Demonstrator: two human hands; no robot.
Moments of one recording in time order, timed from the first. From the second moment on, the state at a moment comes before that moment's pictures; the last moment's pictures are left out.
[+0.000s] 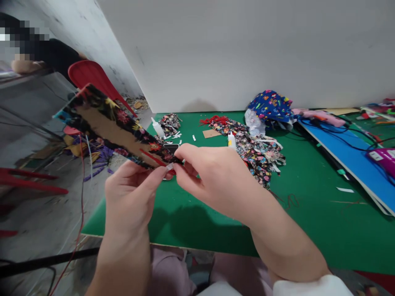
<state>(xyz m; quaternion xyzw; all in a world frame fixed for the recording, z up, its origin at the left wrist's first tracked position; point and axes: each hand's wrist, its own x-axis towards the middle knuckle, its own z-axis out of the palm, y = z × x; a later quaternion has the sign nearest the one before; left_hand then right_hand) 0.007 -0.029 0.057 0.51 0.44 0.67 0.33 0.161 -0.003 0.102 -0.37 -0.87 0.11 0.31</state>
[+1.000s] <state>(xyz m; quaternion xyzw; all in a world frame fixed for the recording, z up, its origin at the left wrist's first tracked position) 0.002 -0.030 0.059 0.58 0.47 0.62 0.23 0.155 0.000 0.102 -0.40 -0.87 0.13 0.28</state>
